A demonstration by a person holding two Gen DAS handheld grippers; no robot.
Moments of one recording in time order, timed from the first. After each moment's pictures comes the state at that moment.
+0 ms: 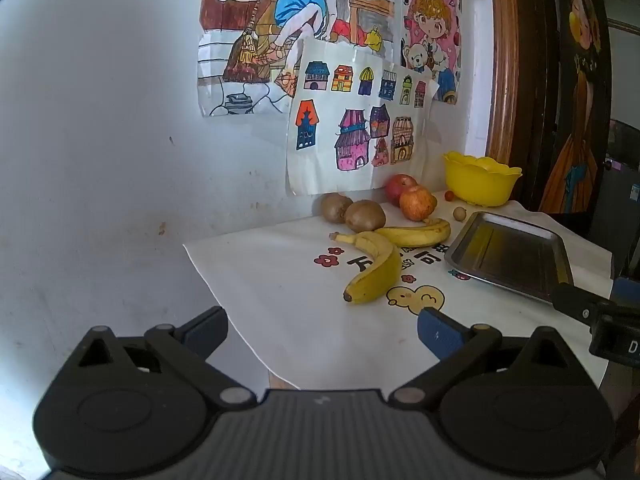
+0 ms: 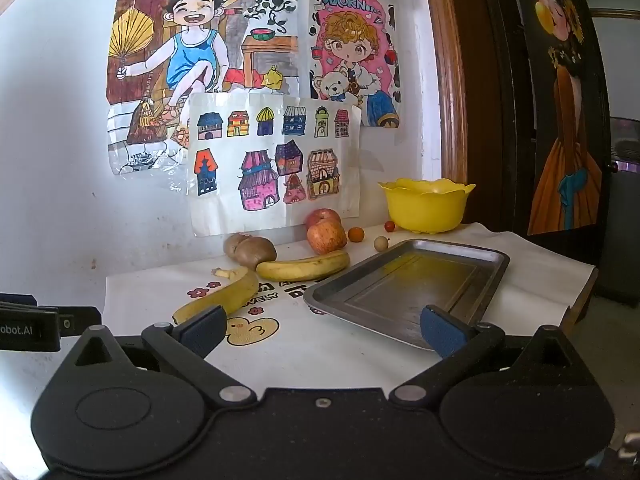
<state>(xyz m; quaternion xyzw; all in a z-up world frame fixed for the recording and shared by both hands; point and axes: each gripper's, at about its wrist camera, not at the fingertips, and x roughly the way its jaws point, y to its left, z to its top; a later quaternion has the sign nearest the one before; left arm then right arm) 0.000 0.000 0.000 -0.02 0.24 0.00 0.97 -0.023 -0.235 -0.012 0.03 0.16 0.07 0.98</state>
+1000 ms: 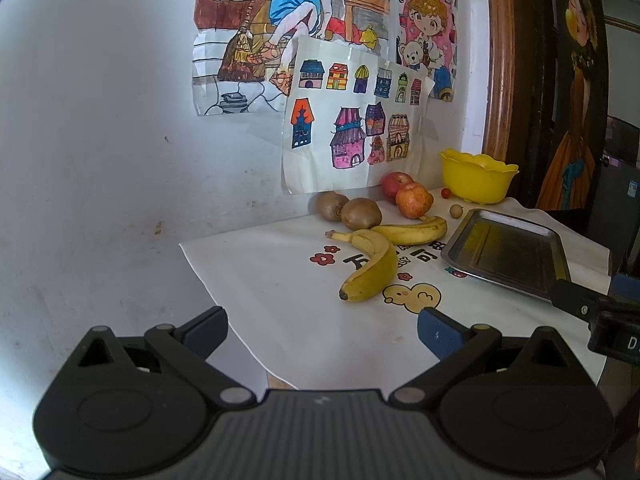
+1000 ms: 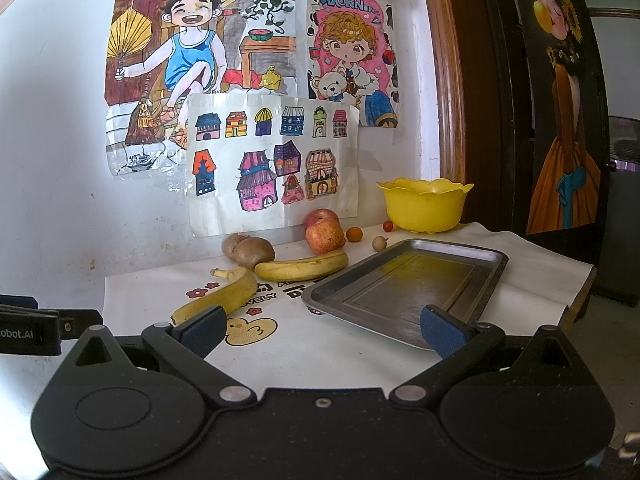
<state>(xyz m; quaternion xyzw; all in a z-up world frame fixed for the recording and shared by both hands) 0.000 0.000 0.000 -0.02 0.24 0.00 0.97 -0.023 -0.236 -0.012 0.03 0.16 0.07 0.98</state>
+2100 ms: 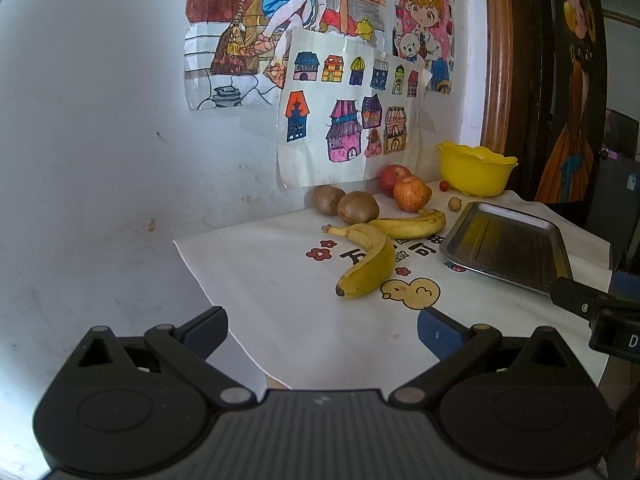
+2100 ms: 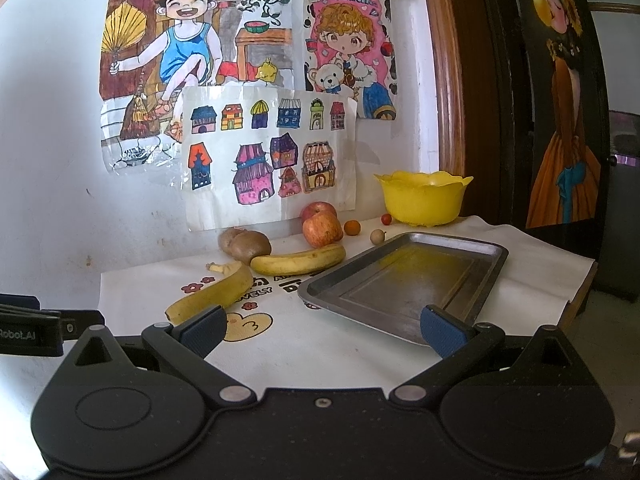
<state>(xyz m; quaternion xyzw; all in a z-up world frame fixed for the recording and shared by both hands) 0.006 -0.006 -0.004 -0.02 0.25 0.00 0.97 -0.013 -0.239 -0.016 0.03 0.17 0.06 0.98</state>
